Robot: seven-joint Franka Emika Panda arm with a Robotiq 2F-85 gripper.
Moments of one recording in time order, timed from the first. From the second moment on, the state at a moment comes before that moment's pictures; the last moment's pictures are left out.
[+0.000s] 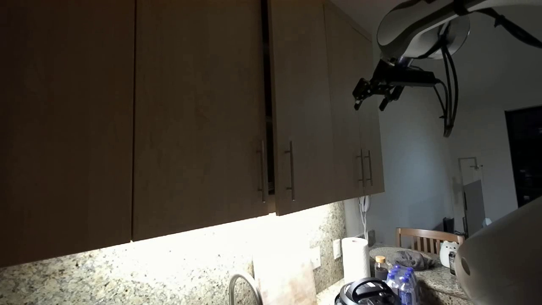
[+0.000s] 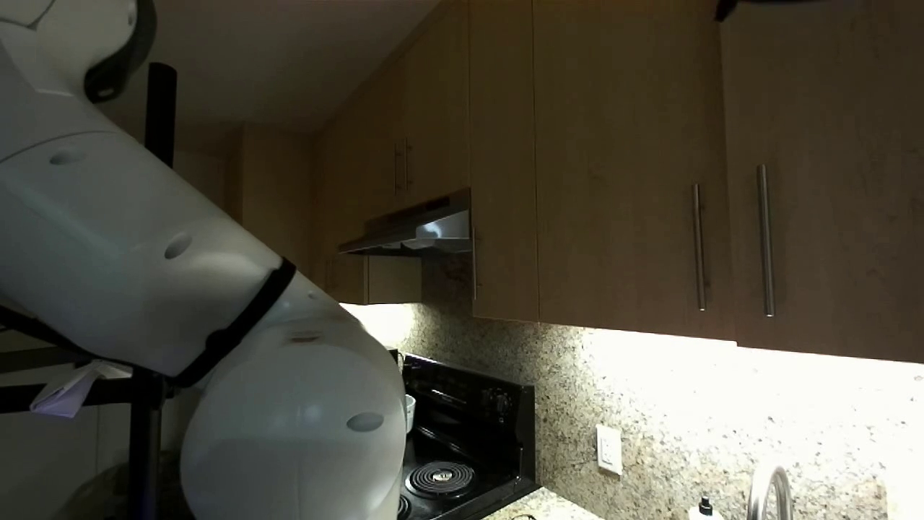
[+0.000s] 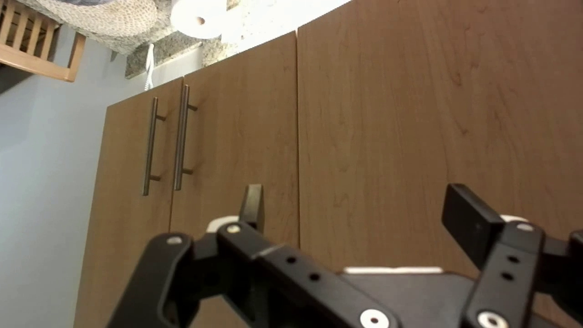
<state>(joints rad) -0.33 -0.85 -0.30 -2.24 -0.19 2.35 -0.01</state>
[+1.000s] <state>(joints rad) -0.36 -0.67 -0.04 -2.26 -0.20 2.56 0.20</state>
